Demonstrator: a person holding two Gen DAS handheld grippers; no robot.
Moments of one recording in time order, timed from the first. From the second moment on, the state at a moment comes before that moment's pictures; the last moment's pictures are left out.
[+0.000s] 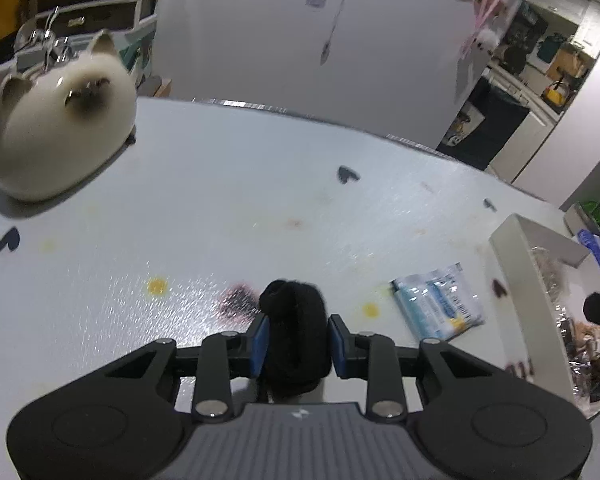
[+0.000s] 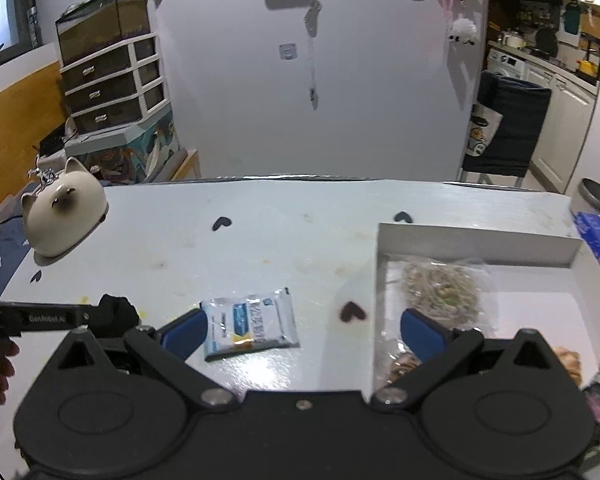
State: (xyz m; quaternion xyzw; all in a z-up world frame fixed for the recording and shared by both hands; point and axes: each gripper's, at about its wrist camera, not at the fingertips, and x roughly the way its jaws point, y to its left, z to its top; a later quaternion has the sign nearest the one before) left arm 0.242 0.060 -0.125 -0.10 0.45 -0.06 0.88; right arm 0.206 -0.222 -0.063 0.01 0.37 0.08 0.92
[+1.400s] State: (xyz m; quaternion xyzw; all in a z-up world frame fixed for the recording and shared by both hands) left arm 0.236 0.063 -0.142 -0.15 0.47 -0.06 0.87; right arm 0.294 -0.148 -0.163 -0.06 0.48 0.14 0.87
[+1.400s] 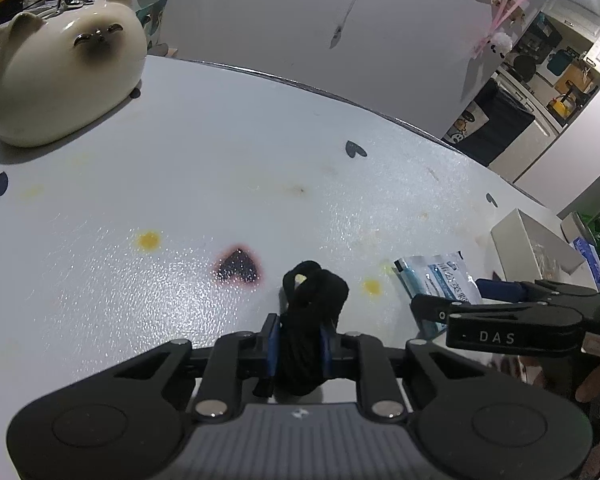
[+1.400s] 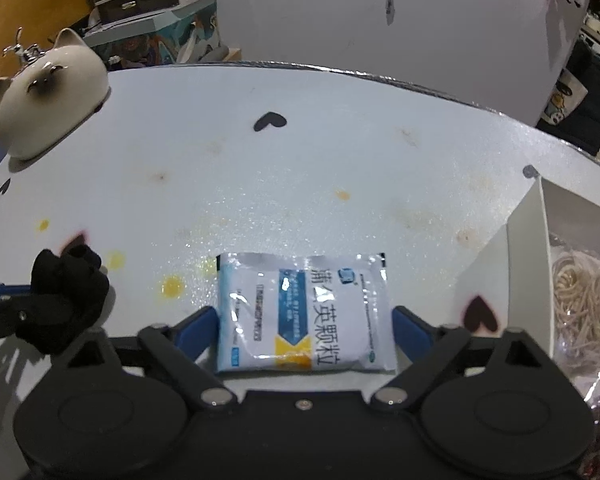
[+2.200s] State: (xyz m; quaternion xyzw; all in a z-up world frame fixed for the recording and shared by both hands) left arm 0.207 0.060 -0.130 -0.14 0.47 -0.05 0.87; right arm 0.237 -0.158 -0.140 -0.06 0.46 0.17 0.87
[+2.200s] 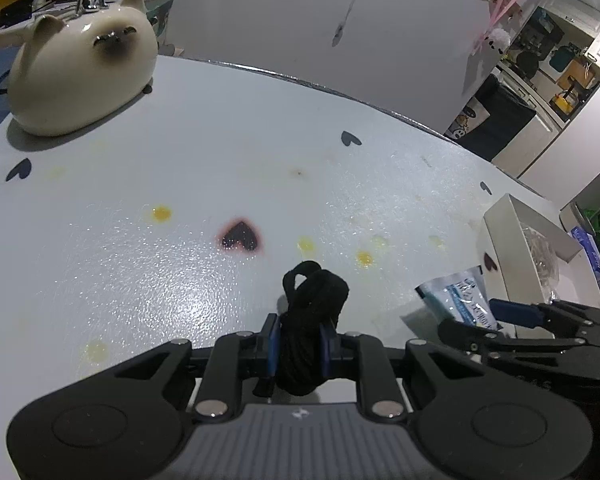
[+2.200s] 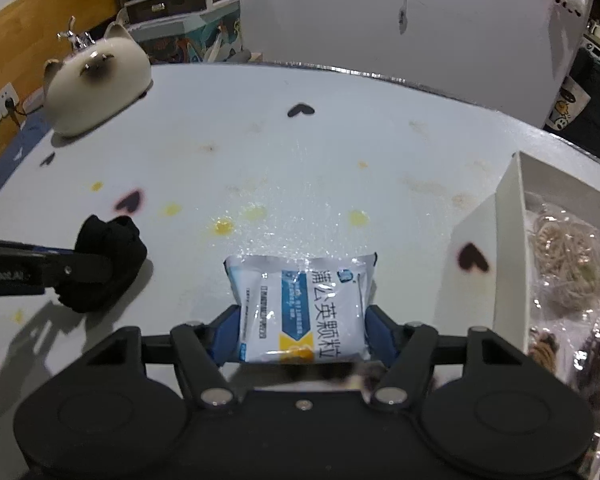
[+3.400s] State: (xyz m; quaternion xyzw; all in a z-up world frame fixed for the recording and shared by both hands) left arm 0.125 -0.066 -0.019 -0.12 0.37 -0.06 0.92; right arm 0.133 -0.279 -0.038 0.01 0.36 0.14 0.92
